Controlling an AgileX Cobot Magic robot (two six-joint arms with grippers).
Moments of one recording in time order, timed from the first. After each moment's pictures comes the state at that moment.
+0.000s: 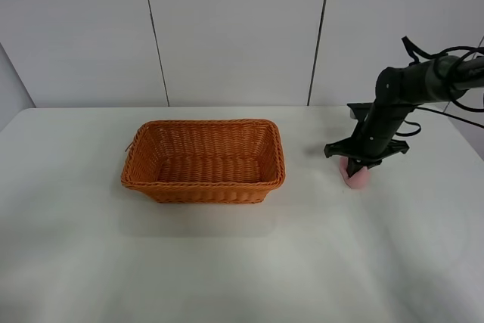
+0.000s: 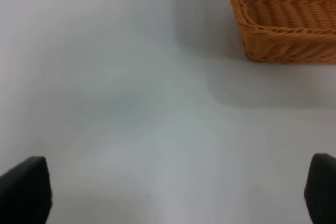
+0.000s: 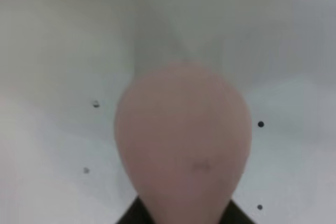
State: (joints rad) left arm -0.02 -0.01 -0.49 0.04 1.06 -0.04; right arm 0.10 2.17 -1.44 0.06 0.79 0.02
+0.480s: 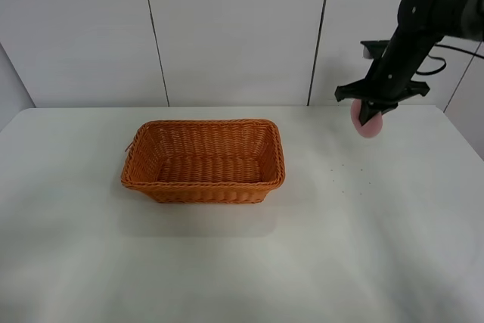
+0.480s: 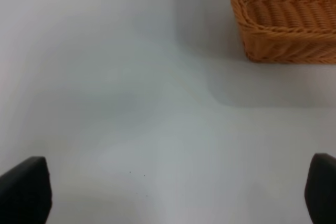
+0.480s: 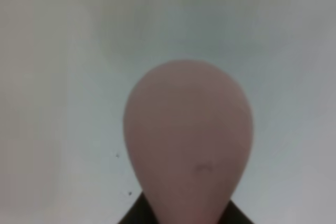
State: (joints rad) left arm -0.02 -0.01 -0.49 0.04 1.06 -0.04; right arm 0.10 2.06 -1.76 0.03 1.11 0.02
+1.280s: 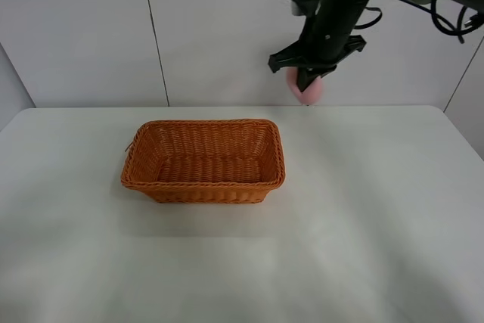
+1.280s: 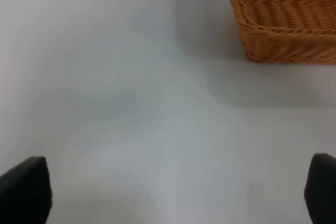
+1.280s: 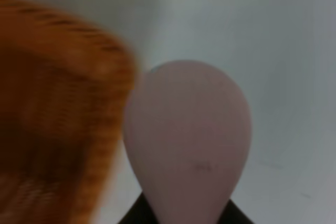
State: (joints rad) left arm -0.02 -0.01 -0.49 0.04 1.06 -0.04; right arm 0.43 2.05 -1.99 -0.01 1.22 0.02
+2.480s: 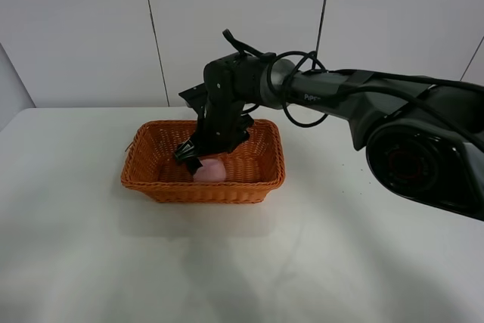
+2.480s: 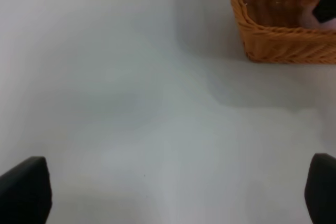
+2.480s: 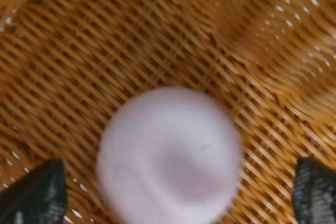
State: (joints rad) left arm -0.02 -0.01 -0.49 0.04 1.06 -0.04; right arm 0.70 2.38 -2.00 0.01 0.92 0.04
